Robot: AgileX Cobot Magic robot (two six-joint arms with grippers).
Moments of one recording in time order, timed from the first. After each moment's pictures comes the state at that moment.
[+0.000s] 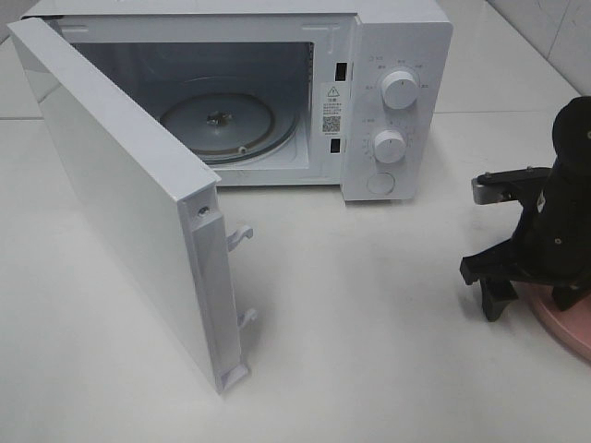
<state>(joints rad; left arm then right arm) 0.05 0.00 -0.51 -0.09 1.08 0.04 0.15 1.84 -0.86 -0.16 0.57 0.21</state>
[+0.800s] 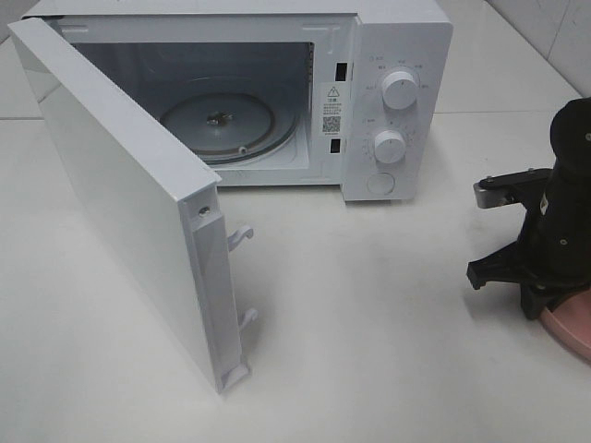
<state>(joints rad) 0.05 0.00 -0.51 -0.09 1.08 0.04 0.15 1.84 -0.86 -0.21 0.61 0.23</state>
